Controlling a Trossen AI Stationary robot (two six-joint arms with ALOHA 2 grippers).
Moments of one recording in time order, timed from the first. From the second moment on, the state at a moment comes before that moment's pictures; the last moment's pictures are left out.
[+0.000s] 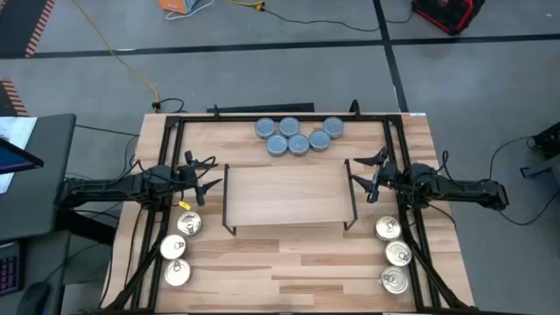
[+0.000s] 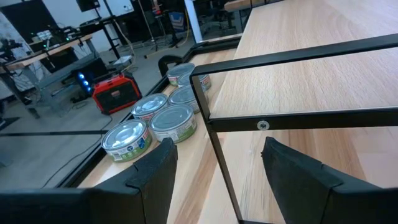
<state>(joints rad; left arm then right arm) 0.07 0.17 0.09 -0.07 -0.32 0.22 -0.06 0.01 0.00 0.06 0.26 -0.11</state>
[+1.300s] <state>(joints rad) 0.07 0.17 0.09 0.12 -0.25 -0.19 -0.06 0.01 0.00 0.06 0.26 -0.11</state>
